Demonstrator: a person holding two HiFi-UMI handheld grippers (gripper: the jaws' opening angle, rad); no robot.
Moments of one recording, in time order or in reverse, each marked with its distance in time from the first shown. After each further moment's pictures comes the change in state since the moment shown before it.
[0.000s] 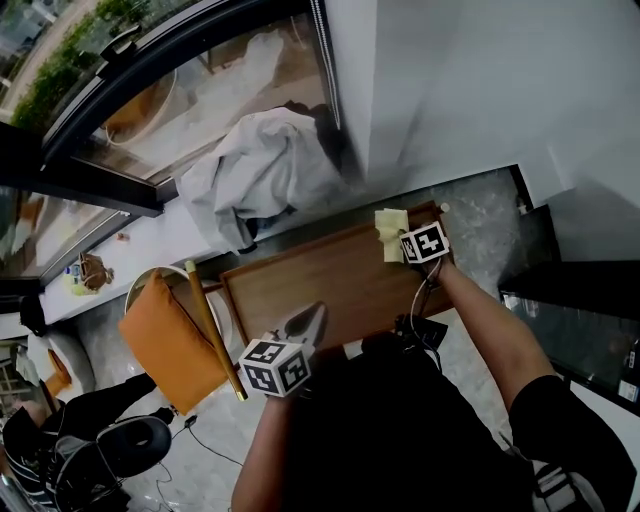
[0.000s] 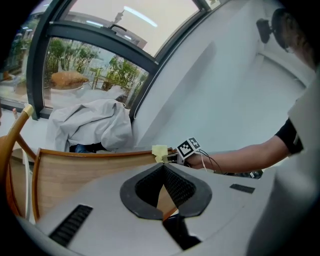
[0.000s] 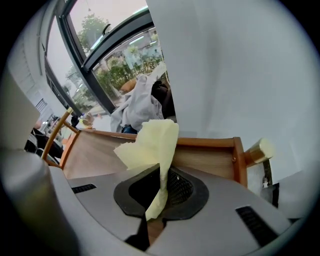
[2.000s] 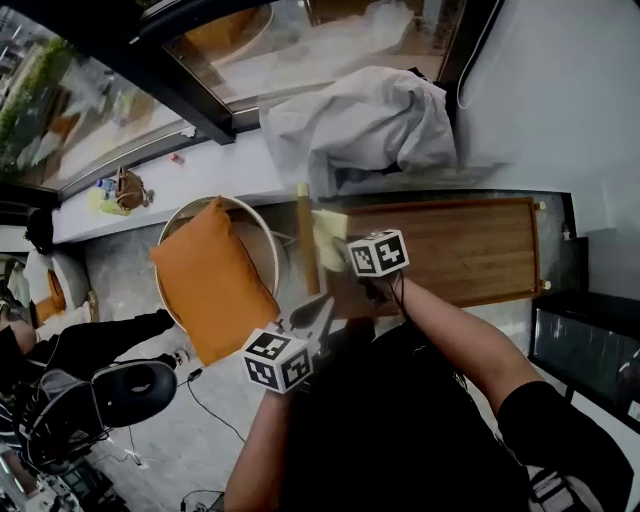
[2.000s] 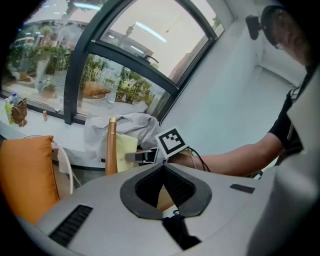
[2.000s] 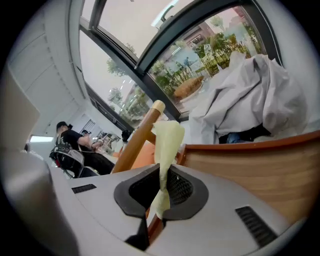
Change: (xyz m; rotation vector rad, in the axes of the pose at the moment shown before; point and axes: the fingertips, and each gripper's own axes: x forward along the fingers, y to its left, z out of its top) left arm -0.204 0.144 -0.042 -0.029 -0.107 0.065; right arm 0.054 0.477 0.054 0.012 -0.104 0.549
